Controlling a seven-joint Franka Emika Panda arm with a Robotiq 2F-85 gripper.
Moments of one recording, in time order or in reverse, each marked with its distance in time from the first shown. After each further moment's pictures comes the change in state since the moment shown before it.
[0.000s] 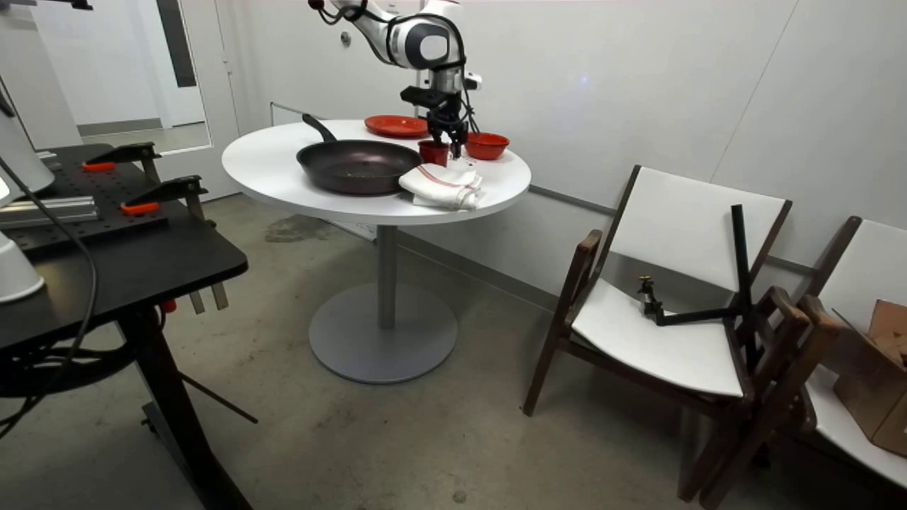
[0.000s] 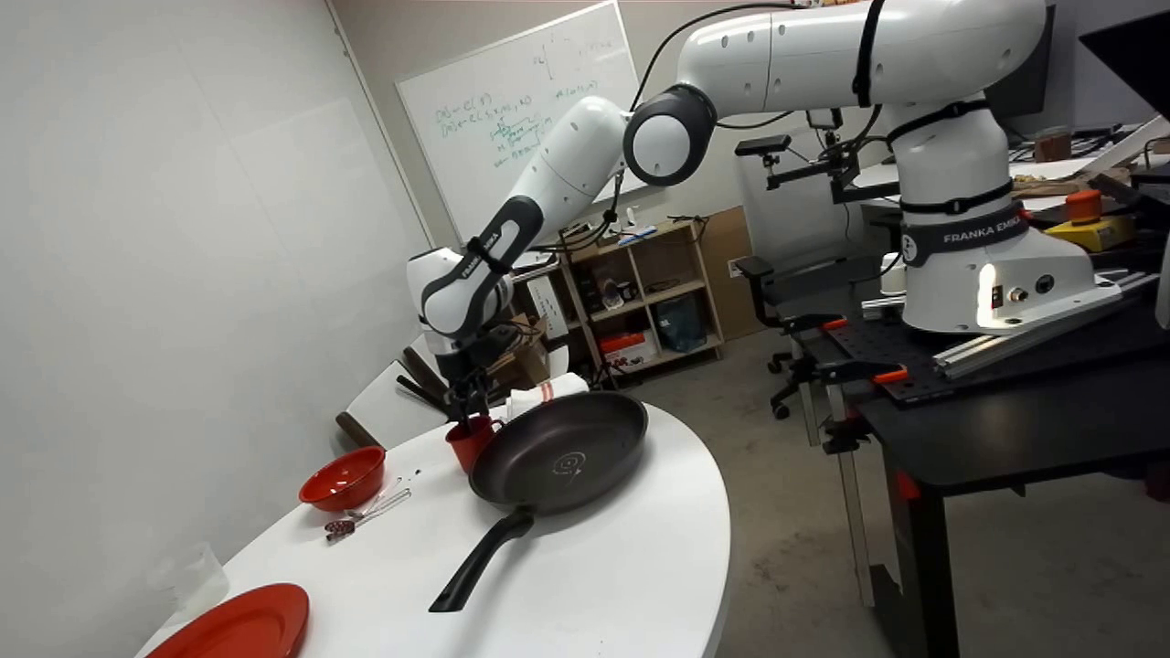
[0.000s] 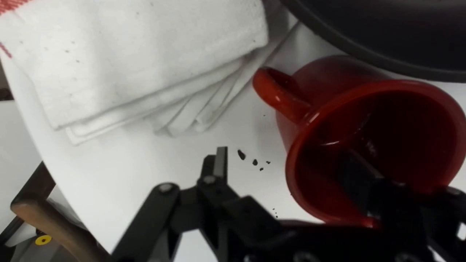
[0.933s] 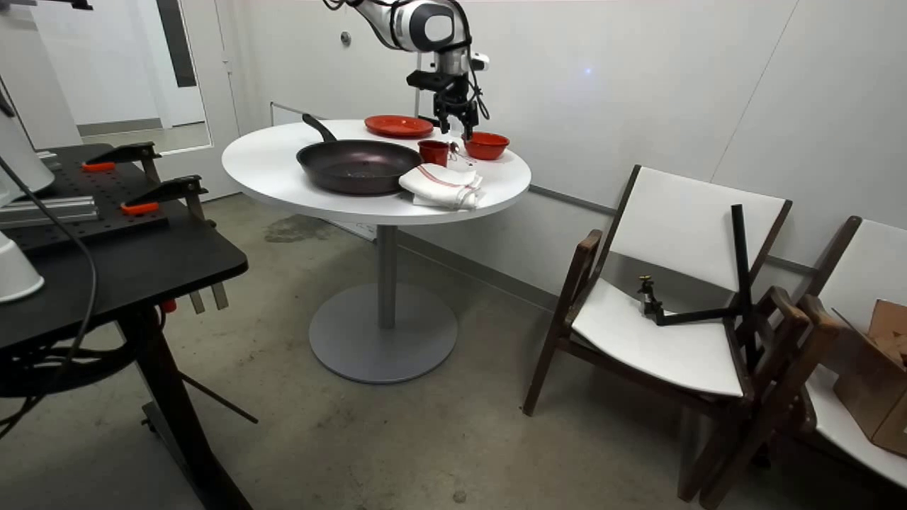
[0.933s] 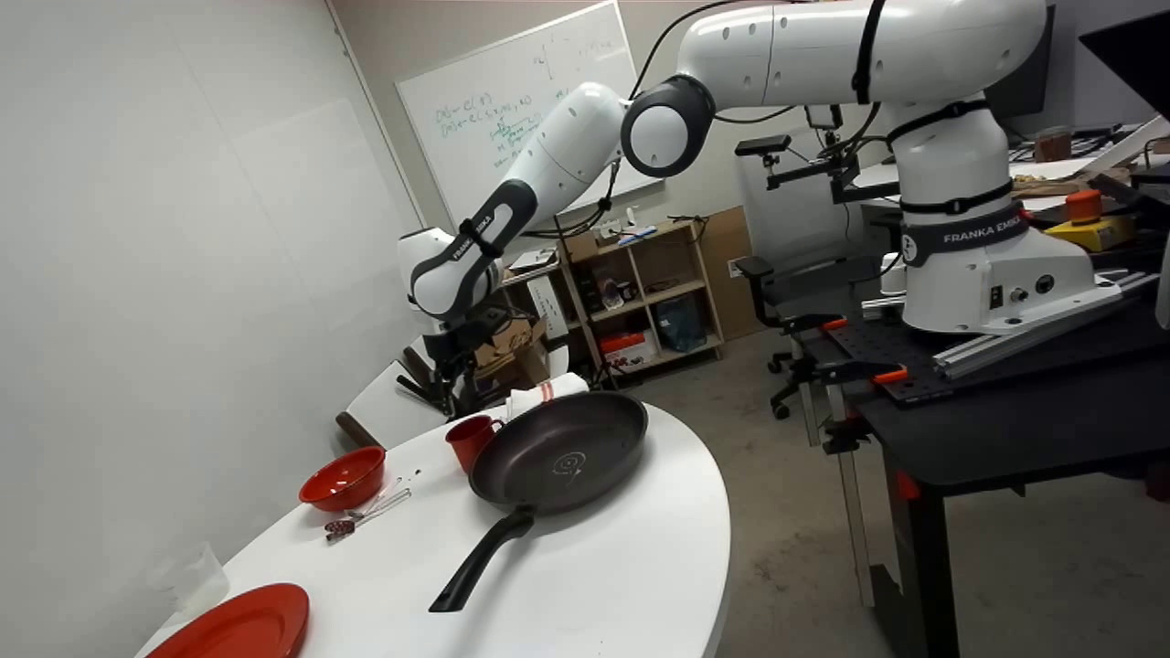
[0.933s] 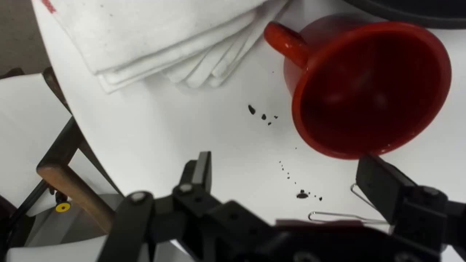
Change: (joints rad) arm 0.003 -0.041 -0.020 0.016 0.000 0.000 0.005
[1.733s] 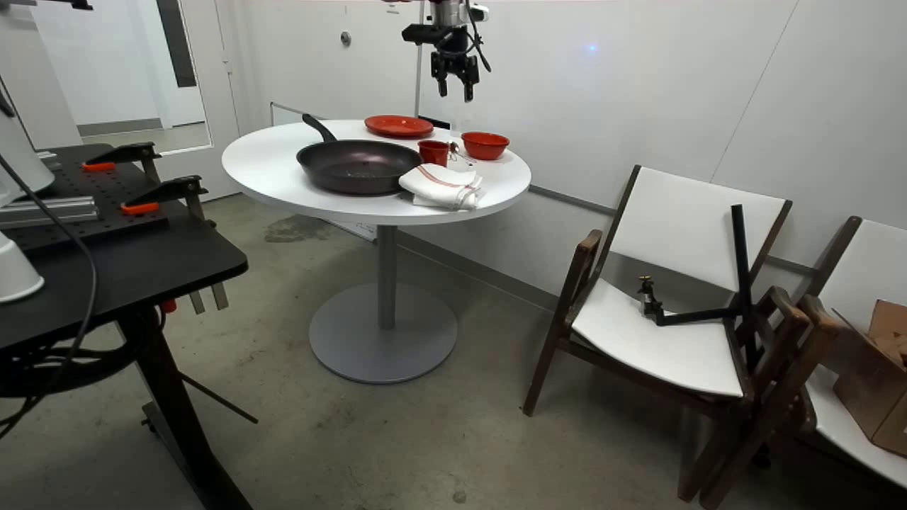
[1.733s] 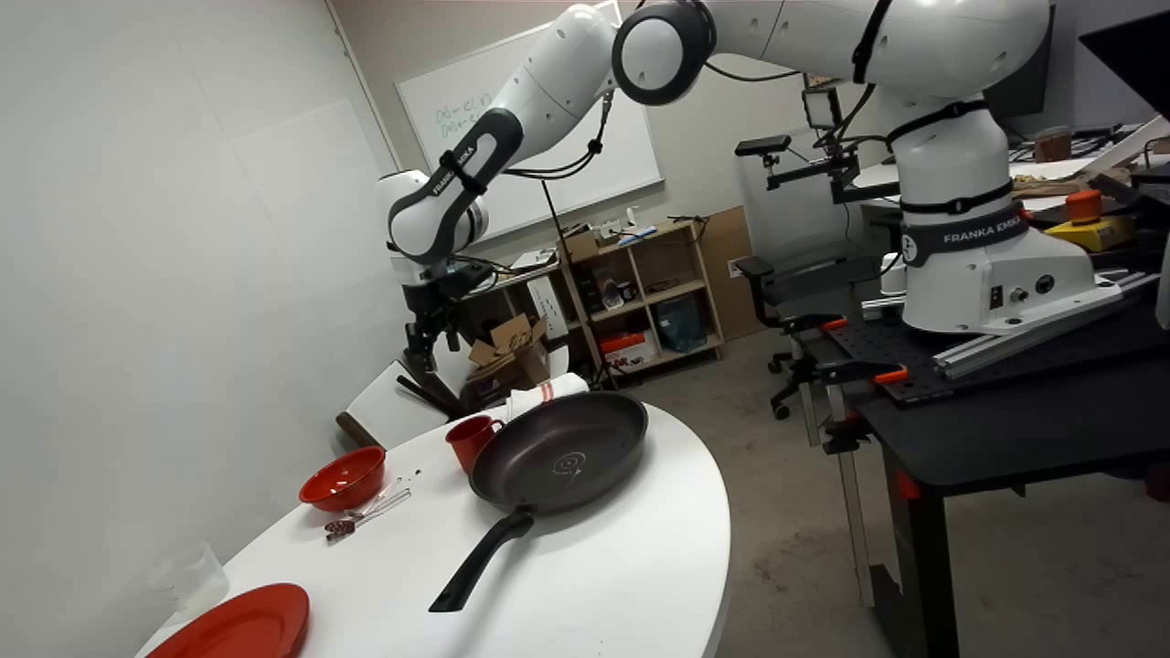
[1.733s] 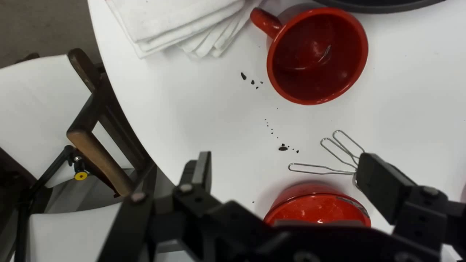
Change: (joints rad) arm 0.032 -0.279 -0.011 -0.264 -0.017 0.000 -0.001
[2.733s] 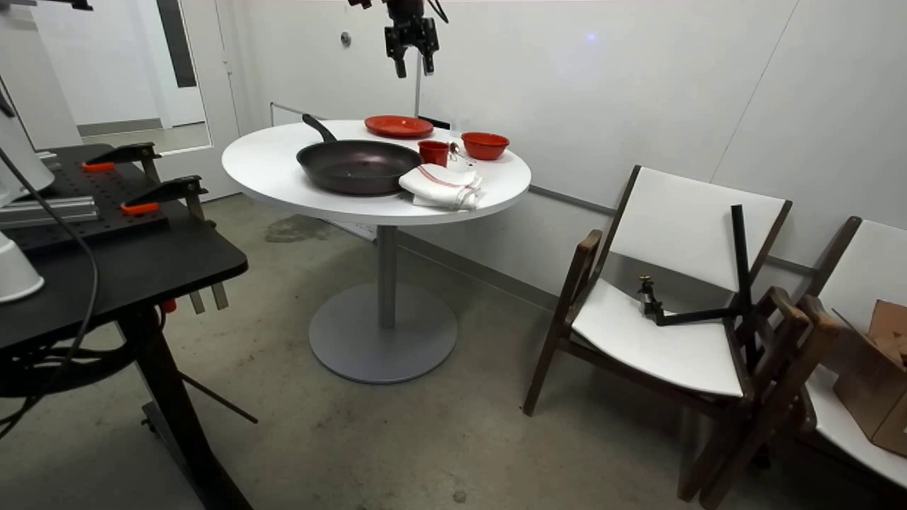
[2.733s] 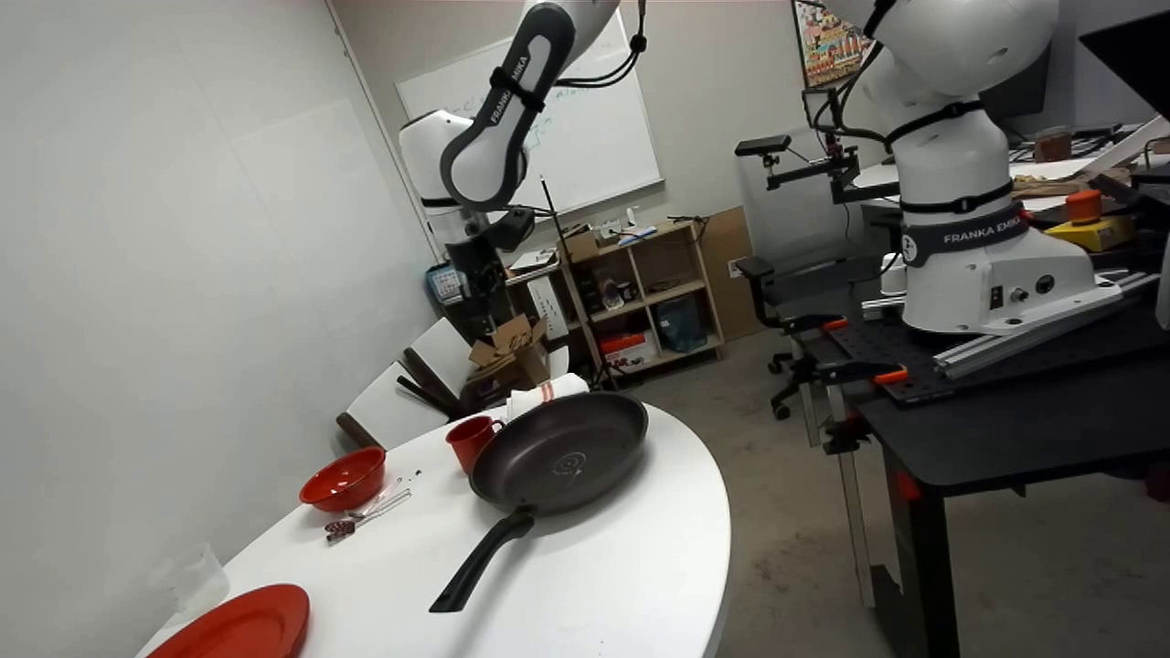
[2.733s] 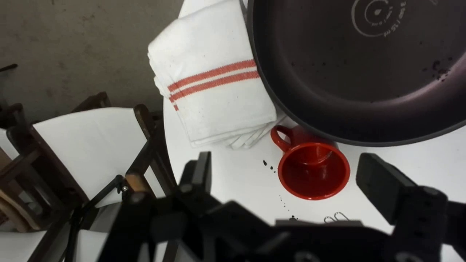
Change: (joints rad) arm 0.097 -0.481 -0.045 -0.680 -0.245 0.088 0.135
